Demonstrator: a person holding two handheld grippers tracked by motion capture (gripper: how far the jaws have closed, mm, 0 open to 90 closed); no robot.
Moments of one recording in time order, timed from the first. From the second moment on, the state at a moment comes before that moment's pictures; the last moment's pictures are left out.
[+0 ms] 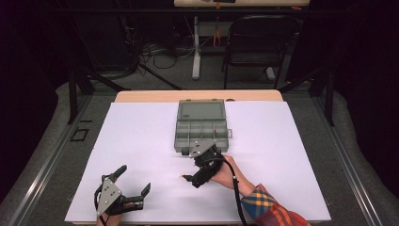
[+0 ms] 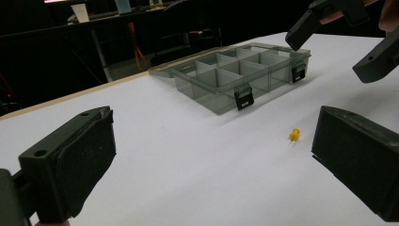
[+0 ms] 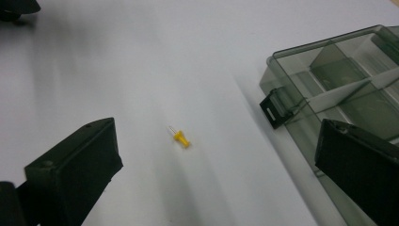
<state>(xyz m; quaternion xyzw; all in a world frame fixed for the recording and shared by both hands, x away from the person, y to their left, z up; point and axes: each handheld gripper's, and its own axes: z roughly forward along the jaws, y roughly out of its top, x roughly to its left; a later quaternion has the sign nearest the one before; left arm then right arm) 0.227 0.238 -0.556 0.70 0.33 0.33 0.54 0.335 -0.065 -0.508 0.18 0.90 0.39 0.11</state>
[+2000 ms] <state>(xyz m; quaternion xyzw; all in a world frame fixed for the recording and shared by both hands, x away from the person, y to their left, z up) 0.227 0.240 -0.556 0.70 0.33 0.34 0.54 0.336 -0.043 -0.537 0.15 0.92 0.37 0.07</state>
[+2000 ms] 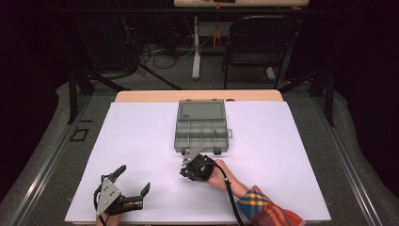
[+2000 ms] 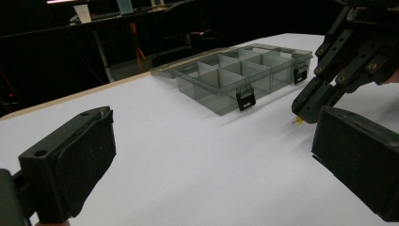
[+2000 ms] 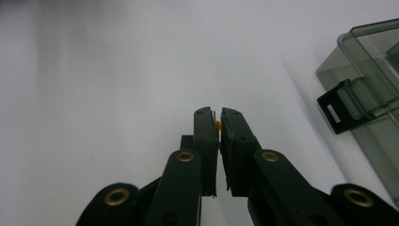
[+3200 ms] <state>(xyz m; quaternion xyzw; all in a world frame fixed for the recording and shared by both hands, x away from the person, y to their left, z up) 0.227 0.239 -0.556 0.70 0.33 0.34 0.54 0.339 -0.089 -0.489 0.19 0.88 0.41 0.14</state>
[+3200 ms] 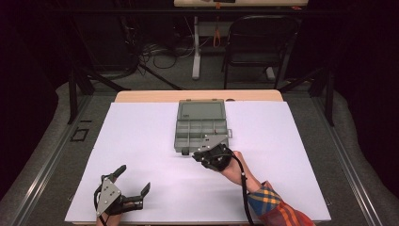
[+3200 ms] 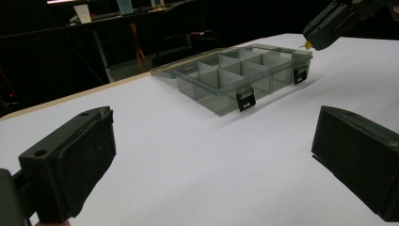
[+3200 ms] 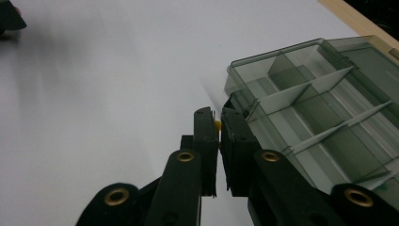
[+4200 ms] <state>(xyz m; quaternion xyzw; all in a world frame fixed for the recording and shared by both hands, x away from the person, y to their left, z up) 0.224 0.241 -0.556 0.70 0.33 0.34 0.54 0.359 -0.110 -0.471 0.24 0.86 0.41 0.20</state>
